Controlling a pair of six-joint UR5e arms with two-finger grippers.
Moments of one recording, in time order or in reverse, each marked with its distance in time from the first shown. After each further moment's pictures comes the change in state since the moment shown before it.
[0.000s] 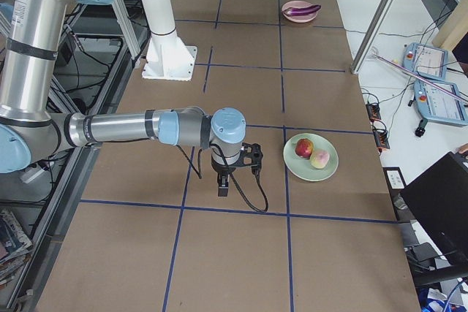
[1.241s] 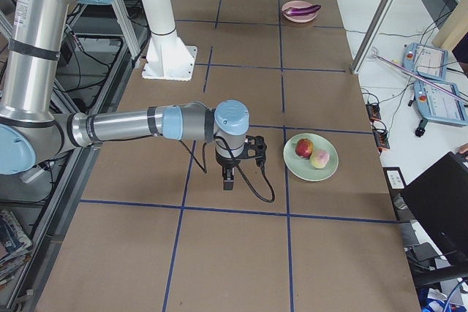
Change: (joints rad) left arm 0.109 -0.021 -0.190 0.189 0.144 0.003; right arm -0.013 0.022 0.025 0.005 0.005 -0.001
